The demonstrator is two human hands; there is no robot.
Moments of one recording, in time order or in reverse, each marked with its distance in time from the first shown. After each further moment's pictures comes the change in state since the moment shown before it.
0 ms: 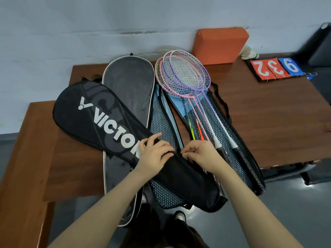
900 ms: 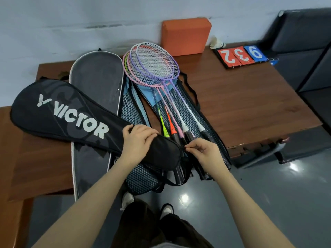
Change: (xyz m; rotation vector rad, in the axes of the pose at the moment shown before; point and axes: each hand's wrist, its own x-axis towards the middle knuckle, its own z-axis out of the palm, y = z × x) left_hand 0.013 0.060 0.022 -0.077 0.167 -0.030; right_hand -0.090 0.070 -0.036 0.079 0.369 -0.038
